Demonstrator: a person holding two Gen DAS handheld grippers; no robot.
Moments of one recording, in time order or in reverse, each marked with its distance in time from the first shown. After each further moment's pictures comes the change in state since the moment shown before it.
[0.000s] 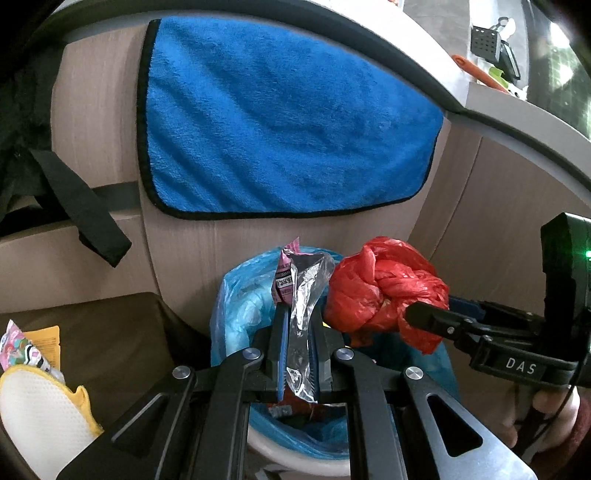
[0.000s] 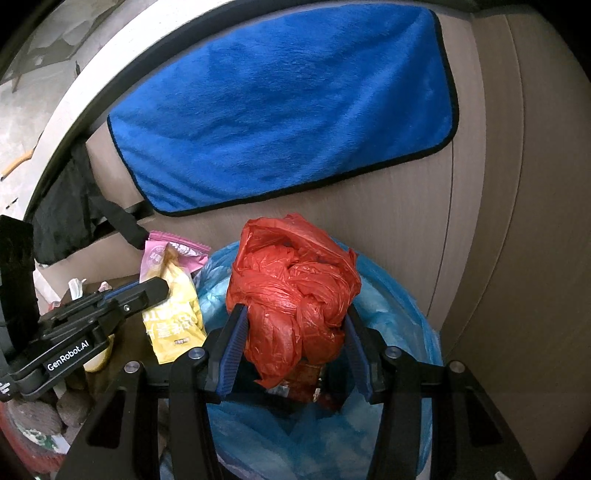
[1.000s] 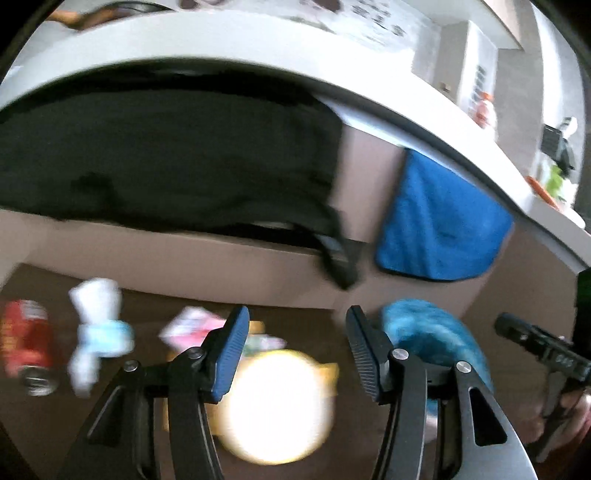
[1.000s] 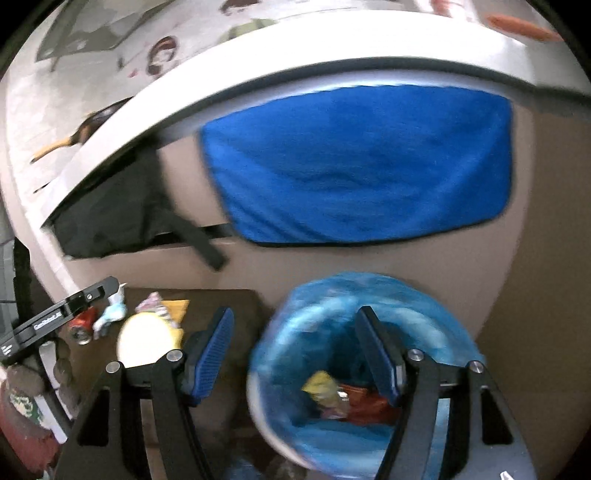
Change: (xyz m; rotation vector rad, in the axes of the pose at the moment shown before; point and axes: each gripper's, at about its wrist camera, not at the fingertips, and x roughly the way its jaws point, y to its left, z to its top) left arm -0.165 0.152 -0.024 -0.228 -0.166 0.249; right arm -0.035 0.098 0.023 -0.125 -0.062 0.074
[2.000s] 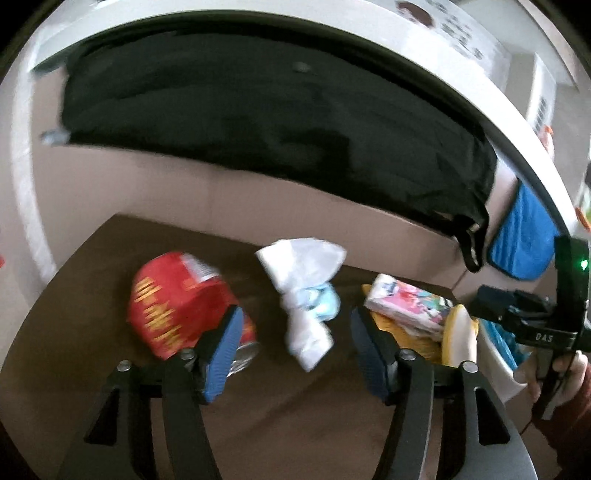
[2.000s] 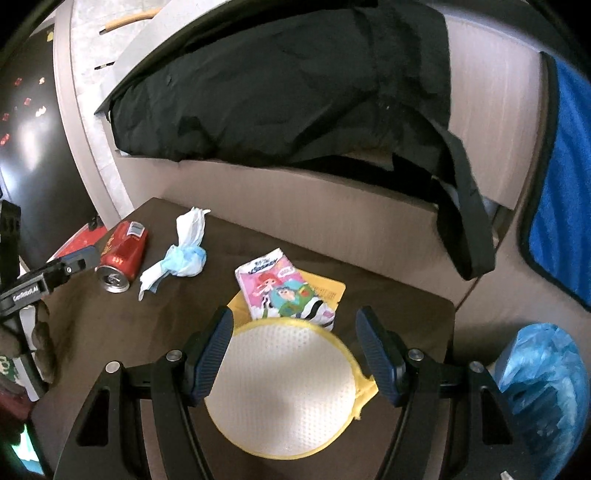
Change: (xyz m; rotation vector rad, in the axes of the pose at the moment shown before) left arm -0.040 0.182 -0.027 -0.088 0.059 0.111; right arm 0.139 0.199 -0.013 -0.325 0.219 0.188
